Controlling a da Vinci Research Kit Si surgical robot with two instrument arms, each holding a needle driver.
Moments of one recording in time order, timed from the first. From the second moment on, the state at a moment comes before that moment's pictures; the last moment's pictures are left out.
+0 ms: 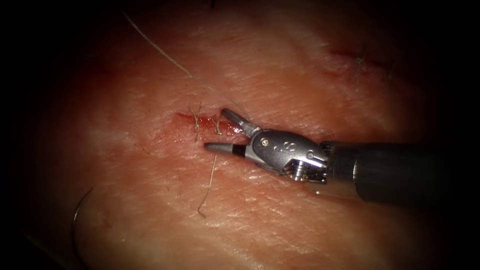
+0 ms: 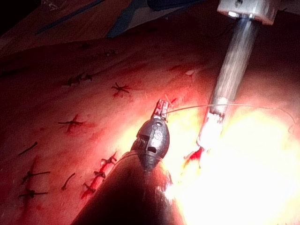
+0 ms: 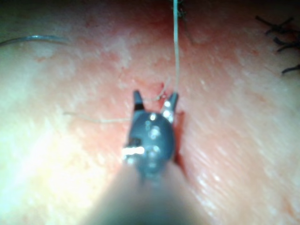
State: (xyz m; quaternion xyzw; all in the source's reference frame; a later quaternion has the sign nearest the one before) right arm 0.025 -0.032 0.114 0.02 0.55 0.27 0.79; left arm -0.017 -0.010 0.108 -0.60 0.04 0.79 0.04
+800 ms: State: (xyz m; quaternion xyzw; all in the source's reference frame) right arm 0.020 -0.037 0.112 0.01 0.54 0.26 0.80; left arm -0.014 -0.011 0.130 -0.48 0.01 0.85 0.21
